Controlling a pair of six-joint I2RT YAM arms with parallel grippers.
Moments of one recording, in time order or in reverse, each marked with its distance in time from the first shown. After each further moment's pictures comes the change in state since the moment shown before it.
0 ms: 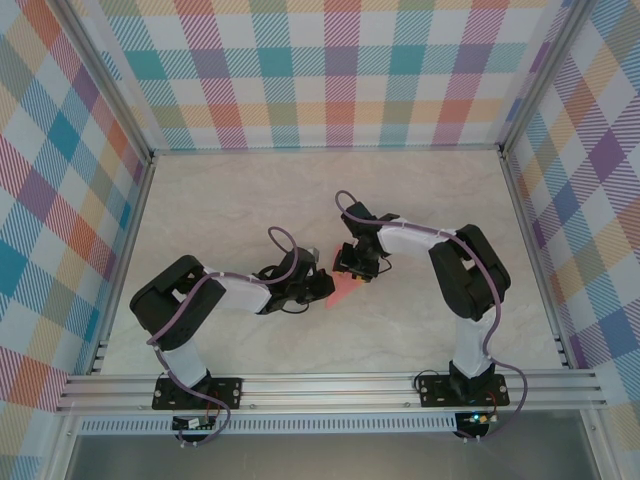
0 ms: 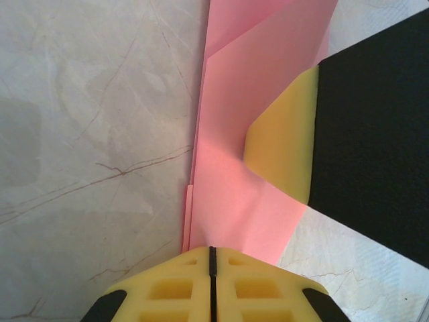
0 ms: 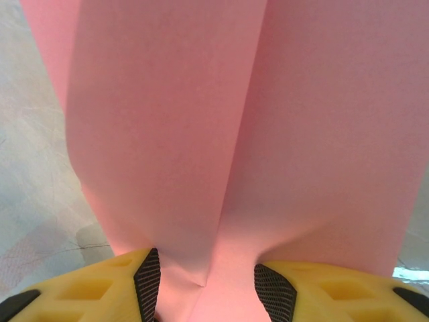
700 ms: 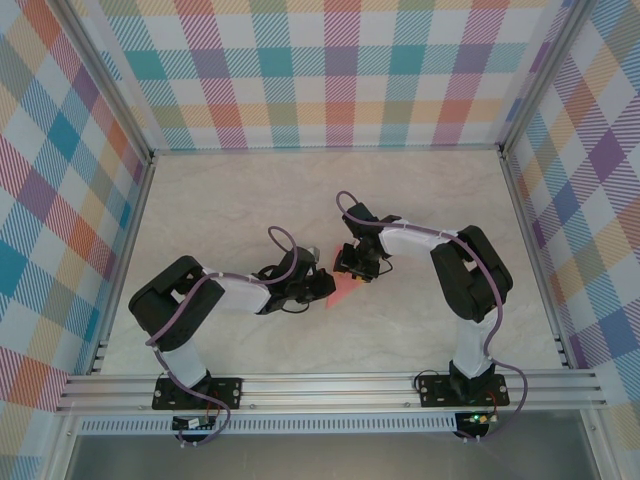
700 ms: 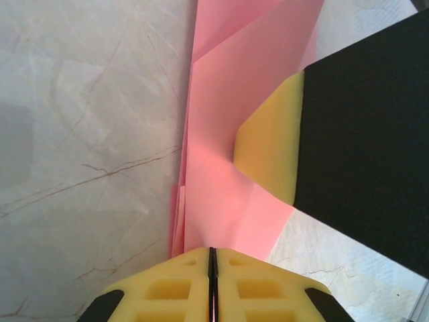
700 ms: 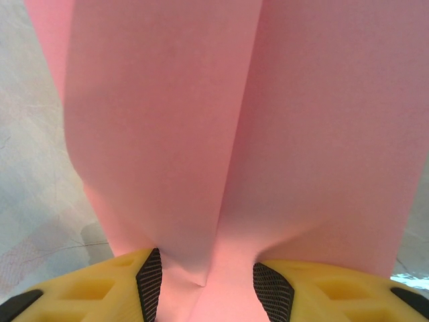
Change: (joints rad) left arm 0.000 -0.007 0.000 0.003 0.007 0.000; right arm -0.001 -0.018 -0.025 0.029 -0.003 0.000
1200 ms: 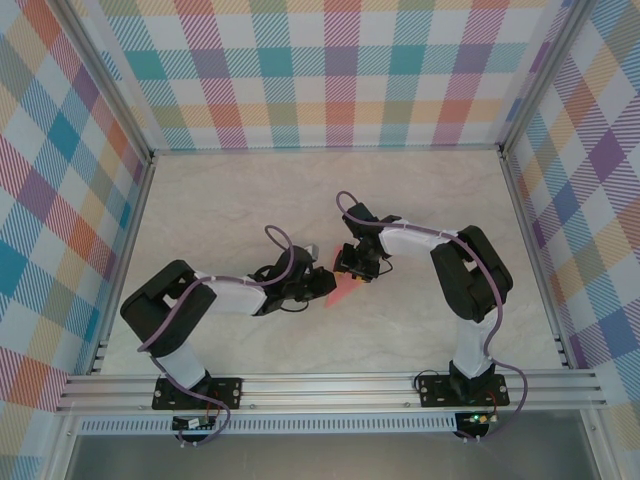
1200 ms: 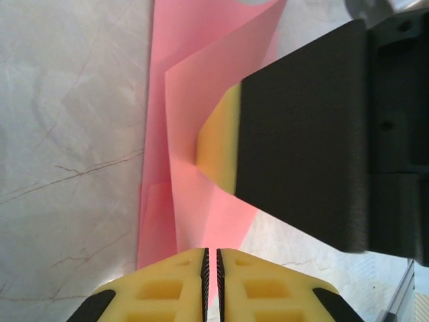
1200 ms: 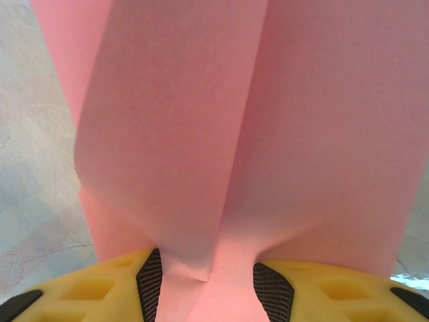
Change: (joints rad) left arm 0.000 -0.042 -0.017 0.026 0.011 -0.001; right arm 0.000 -0.001 -0.002 0.003 0.000 -0.004
